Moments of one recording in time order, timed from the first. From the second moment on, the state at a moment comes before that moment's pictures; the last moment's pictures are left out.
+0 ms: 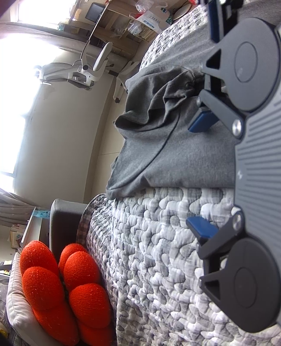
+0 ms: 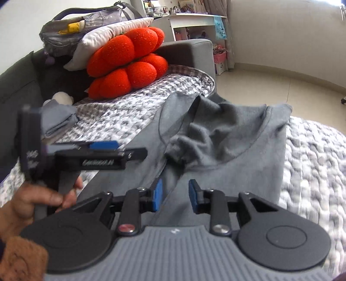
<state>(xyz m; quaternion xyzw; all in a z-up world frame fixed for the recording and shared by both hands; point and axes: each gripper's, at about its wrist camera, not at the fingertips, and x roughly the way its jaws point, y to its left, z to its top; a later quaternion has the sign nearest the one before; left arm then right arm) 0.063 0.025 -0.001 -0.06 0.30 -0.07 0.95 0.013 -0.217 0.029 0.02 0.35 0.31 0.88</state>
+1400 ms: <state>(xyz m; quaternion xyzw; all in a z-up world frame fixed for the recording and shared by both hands) -0.213 0.091 -0.039 -0.07 0.36 -0.26 0.89 -0.162 -0.168 -0.043 0.09 0.42 0.41 0.81</state>
